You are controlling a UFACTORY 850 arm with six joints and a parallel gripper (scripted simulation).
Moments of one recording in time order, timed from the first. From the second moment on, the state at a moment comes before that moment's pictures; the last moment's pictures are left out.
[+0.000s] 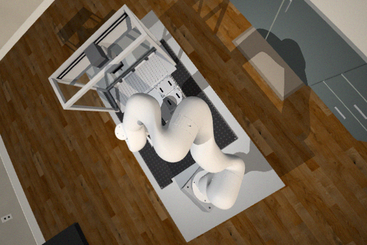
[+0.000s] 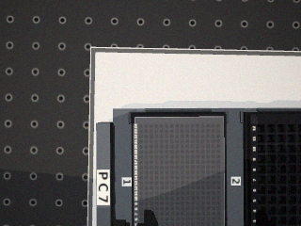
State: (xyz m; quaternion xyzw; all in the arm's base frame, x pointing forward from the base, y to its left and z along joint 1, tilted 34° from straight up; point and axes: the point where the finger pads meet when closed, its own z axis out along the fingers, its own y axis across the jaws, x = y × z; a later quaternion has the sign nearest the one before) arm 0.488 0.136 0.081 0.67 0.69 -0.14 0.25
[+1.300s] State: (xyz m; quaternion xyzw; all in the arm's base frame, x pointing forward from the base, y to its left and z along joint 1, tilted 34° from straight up) arm 0.581 0.064 0.133 0.67 0.68 -0.14 0.25
